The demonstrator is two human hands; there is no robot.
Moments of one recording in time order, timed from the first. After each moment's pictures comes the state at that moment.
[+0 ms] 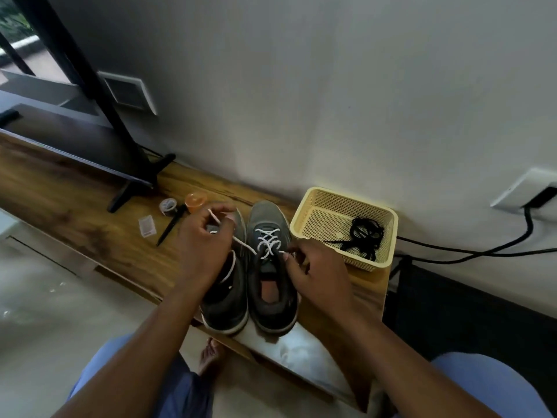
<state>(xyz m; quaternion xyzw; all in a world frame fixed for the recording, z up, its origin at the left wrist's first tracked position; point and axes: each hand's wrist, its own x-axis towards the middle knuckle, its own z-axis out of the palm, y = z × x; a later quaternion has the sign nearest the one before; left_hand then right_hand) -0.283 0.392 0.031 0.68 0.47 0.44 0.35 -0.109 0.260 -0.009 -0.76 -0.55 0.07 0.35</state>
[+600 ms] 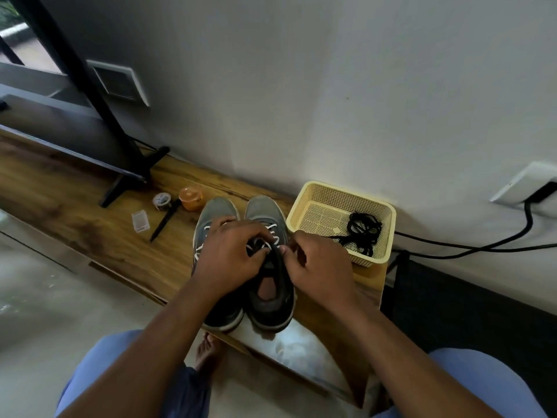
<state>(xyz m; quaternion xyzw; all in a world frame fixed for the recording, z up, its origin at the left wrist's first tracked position) -0.266 0.382 0.019 0.91 0.30 0.23 0.17 -0.102 0.261 0.002 -0.76 -0.58 0.02 0.30</state>
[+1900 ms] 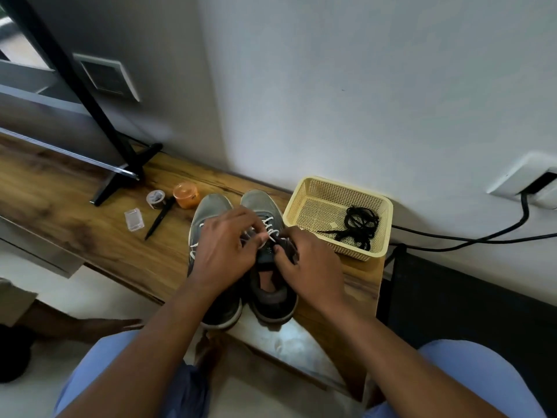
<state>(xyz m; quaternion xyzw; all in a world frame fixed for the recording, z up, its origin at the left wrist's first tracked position) -0.262 0.378 0.023 0.88 0.33 0.28 0.19 -0.115 0.266 -0.009 -0.80 -0.52 0.07 0.29</state>
